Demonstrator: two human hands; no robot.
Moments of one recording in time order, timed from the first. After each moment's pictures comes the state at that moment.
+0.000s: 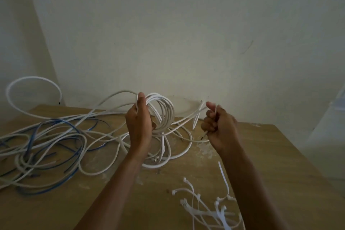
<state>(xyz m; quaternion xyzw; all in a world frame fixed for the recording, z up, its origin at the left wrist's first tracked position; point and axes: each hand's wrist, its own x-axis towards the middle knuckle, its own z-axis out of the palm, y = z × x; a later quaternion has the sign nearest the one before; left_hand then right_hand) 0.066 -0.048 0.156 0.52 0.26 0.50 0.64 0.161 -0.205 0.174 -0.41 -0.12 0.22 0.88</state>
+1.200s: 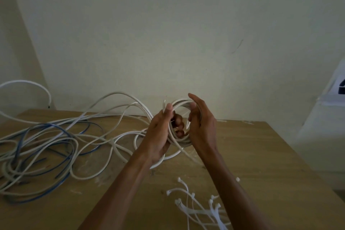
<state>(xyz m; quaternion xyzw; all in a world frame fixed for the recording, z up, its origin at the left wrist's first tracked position) 0.070 -0.094 0.157 0.55 0.03 0.22 0.81 0.151 -0.190 0.147 -0.70 -0.33 -0.21 0.60</state>
